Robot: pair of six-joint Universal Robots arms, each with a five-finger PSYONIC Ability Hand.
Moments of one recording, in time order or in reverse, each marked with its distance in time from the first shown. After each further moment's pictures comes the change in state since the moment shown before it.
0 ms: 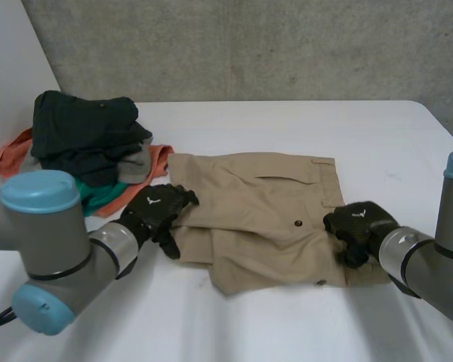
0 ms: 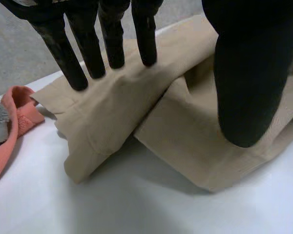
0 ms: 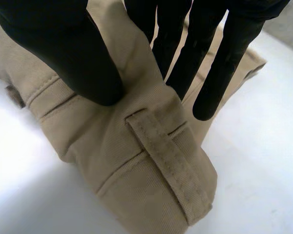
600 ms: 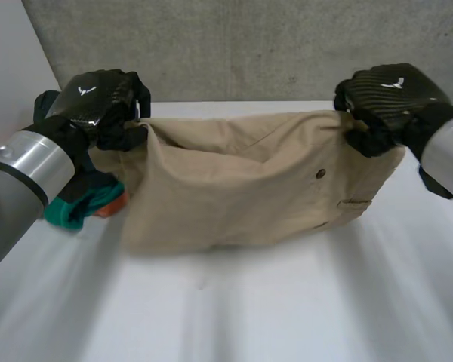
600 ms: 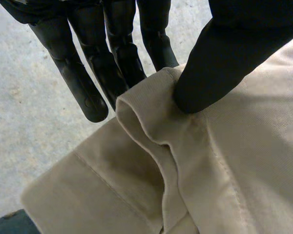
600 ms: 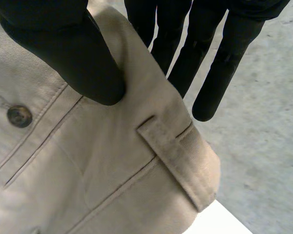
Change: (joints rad) left arm 0.086 0.428 0.093 -0.124 0.020 -0.189; right arm 0.032 -0.267 -0.298 0.093 -0.075 0.088; left_hand 0.723 0.809 0.808 0.814 0.780; right_hand 0.000 0.004 0.011 0.014 0.010
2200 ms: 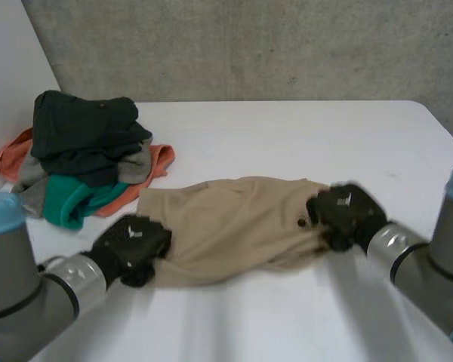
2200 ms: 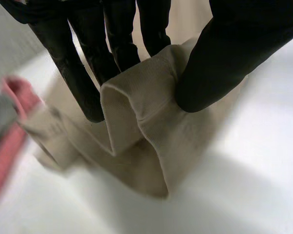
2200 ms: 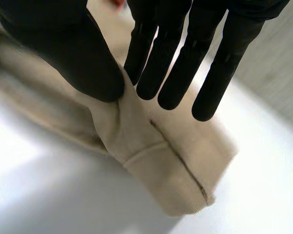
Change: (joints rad) left arm 0.004 -0.128 -0.361 -0.020 0.073 0.479; right arm 0.000 0.197 0.377 -0.322 -0.006 -0.118; left_hand 0.006 0.000 -0.005 -0.004 -0.005; right_hand -0.272 -0.002 0.000 0.000 0.007
